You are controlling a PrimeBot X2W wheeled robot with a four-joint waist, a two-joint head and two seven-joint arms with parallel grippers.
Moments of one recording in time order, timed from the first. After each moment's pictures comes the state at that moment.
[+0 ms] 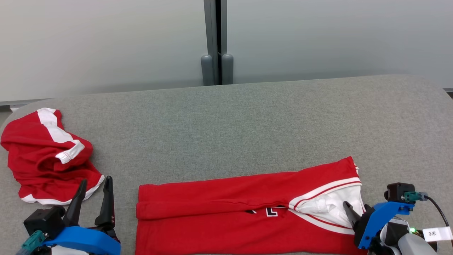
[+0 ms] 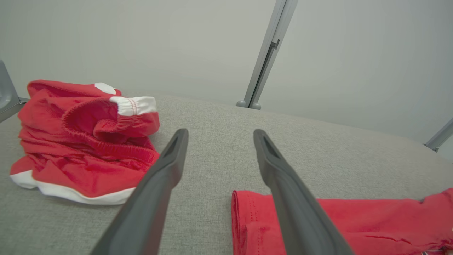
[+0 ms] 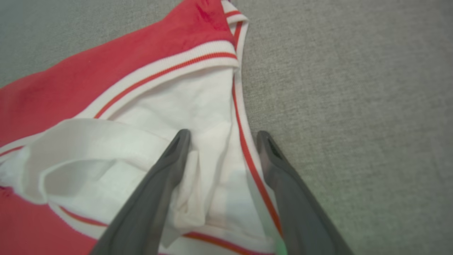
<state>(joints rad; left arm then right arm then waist) -0.07 0.40 -0.30 0.29 -0.69 -0.02 -0.26 -0.33 -0.16 0.05 0.85 0.41 0.13 0.12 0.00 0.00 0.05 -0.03</state>
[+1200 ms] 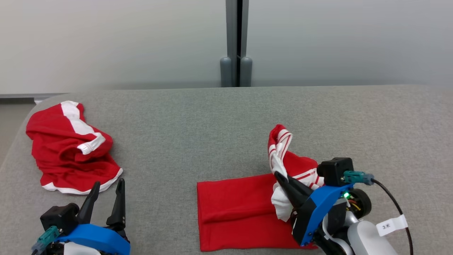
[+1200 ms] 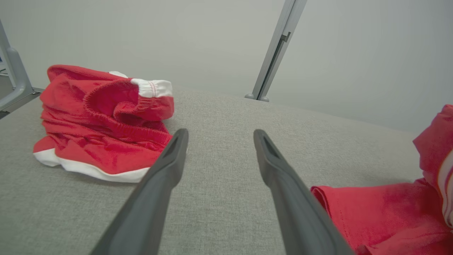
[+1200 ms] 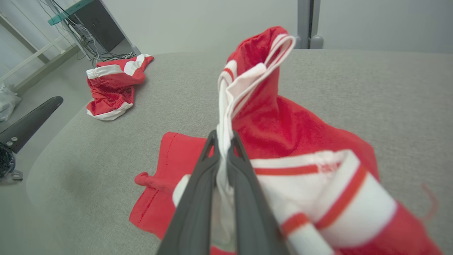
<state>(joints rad) -0.11 0.33 -0.30 0.40 -0.64 -0.07 -0.26 -0.22 -0.07 0.25 0.17 0.40 0.13 0.30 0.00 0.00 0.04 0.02</state>
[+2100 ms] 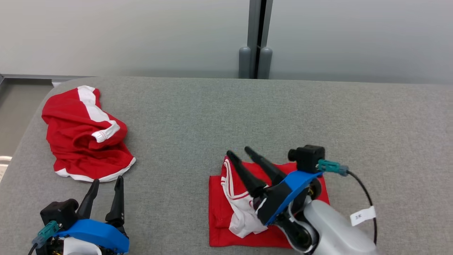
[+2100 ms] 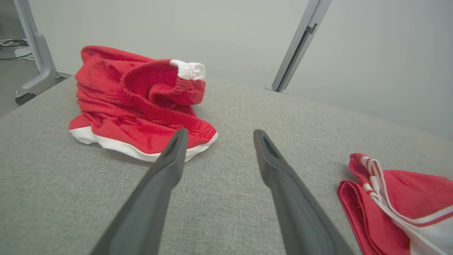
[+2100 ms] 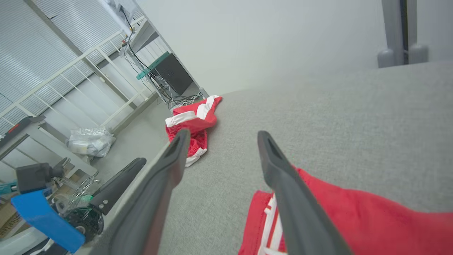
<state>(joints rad) -0.16 0.33 -0.30 0.48 -0.65 -0.10 -0.26 -0.50 -0.05 0.68 0.54 0.87 0.13 -0.10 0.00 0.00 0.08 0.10</state>
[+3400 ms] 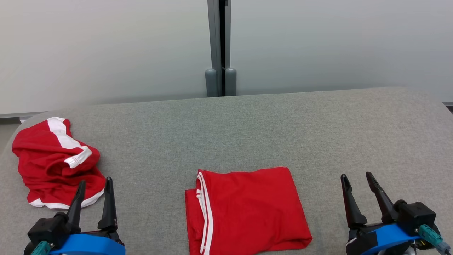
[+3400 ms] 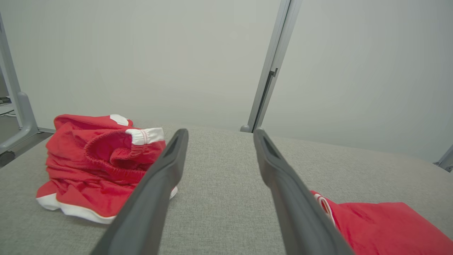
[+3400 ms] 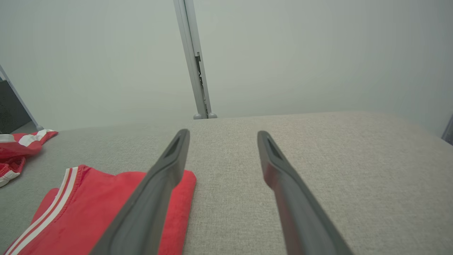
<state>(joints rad) -0.02 0.22 -0.07 0.27 -0.42 -0.11 -0.26 -0.05 -0.11 0.04 0.26 0.23 0.13 -0.26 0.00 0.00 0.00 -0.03</state>
